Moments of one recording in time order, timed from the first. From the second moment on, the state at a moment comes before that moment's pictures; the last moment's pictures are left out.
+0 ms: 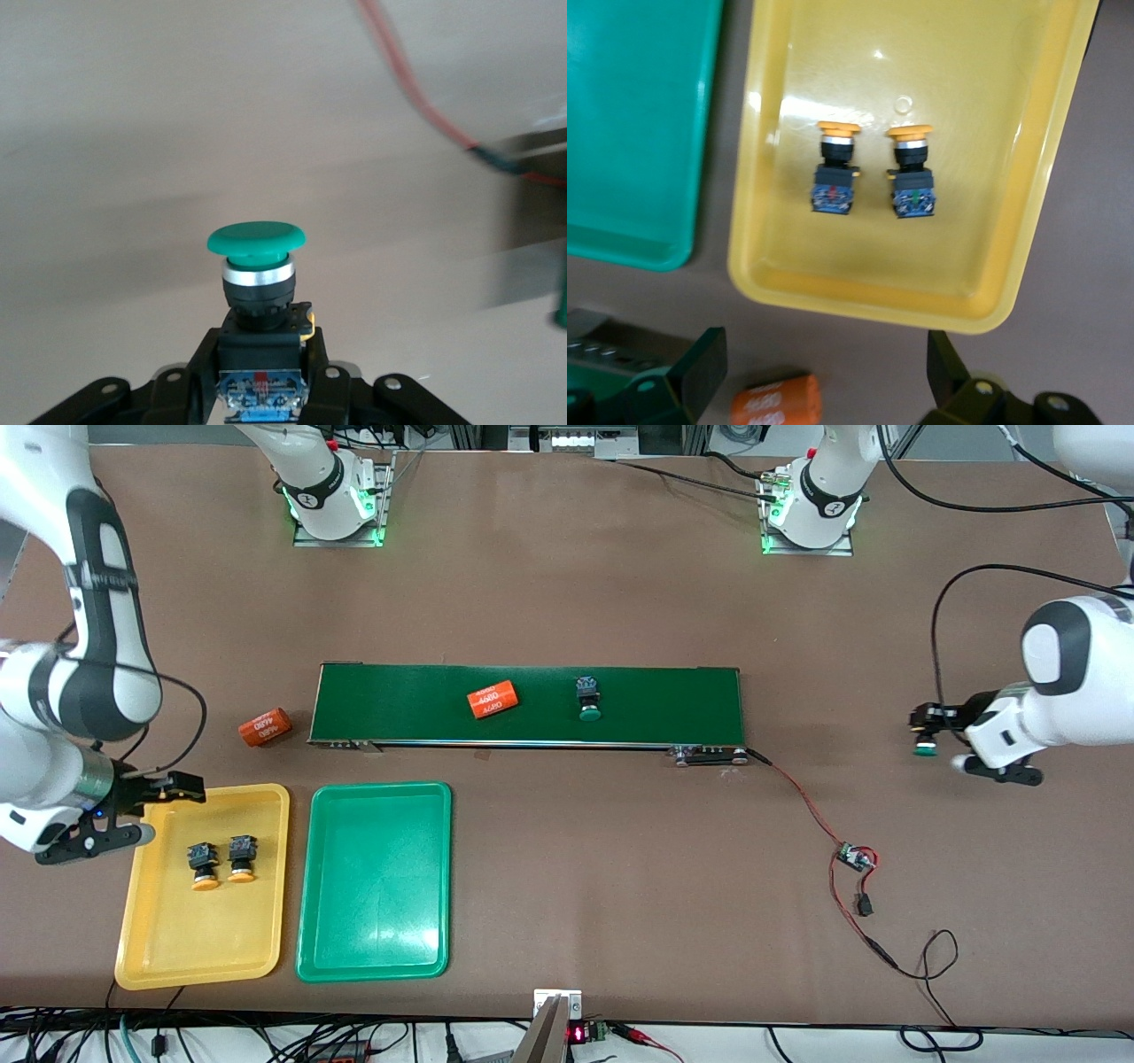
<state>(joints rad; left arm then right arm) 0.18 0.32 -0.06 -1.90 -0.08 1.91 0.28 -0.04 0.52 -0.03 -1.47 -0.02 1.96 -0.29</state>
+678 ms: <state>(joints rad) 0.09 0.33 -0.53 -1.93 -0.08 2.05 -0.36 0.21 0.30 -0.03 -1.50 -0.02 1.73 0.14</state>
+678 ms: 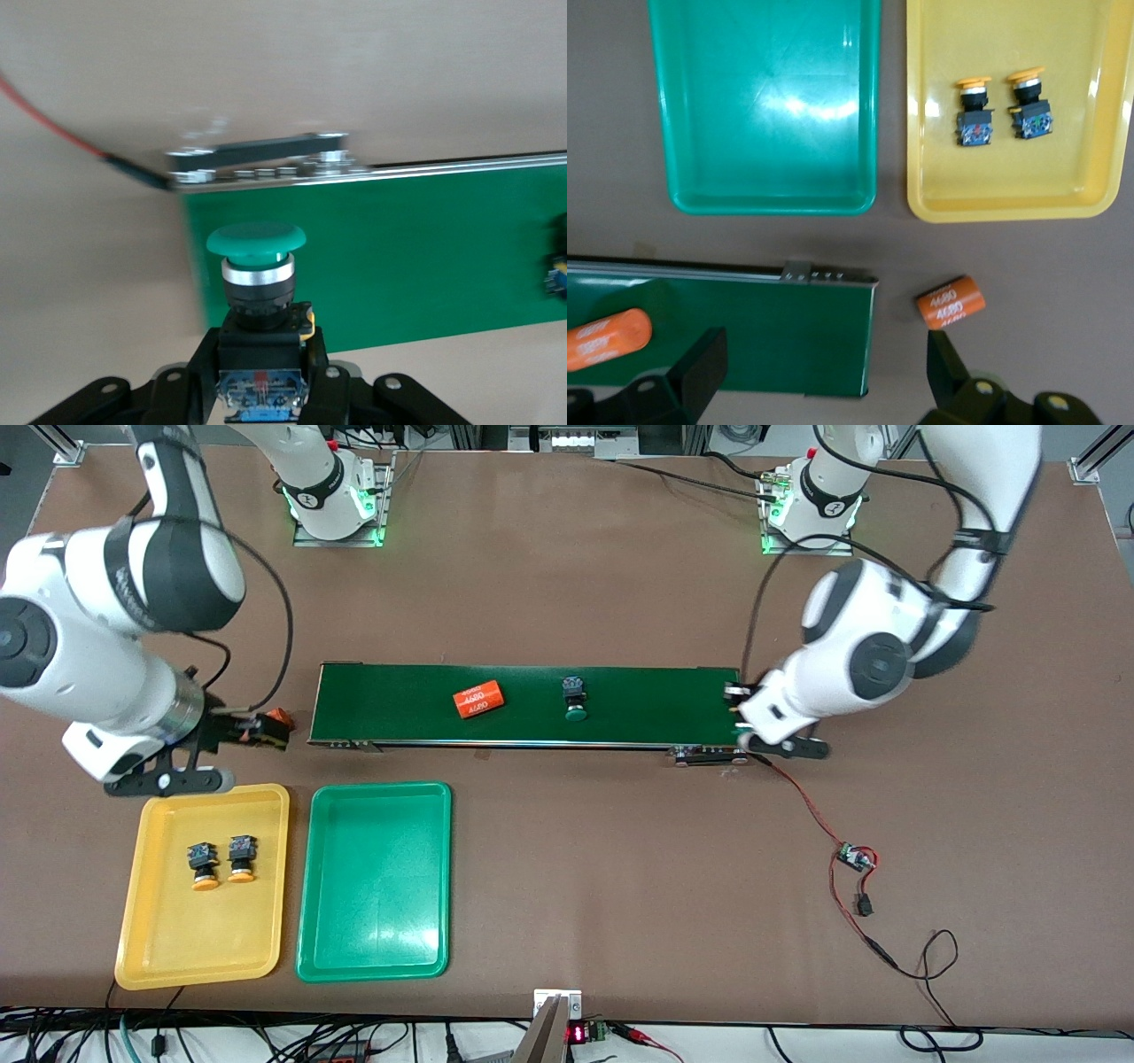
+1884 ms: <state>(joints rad) 0.04 0.27 -0.57 -1.95 -0.07 2.09 -0.58 0.22 0.26 -0.04 -1.52 -0.02 1.71 0.15</state>
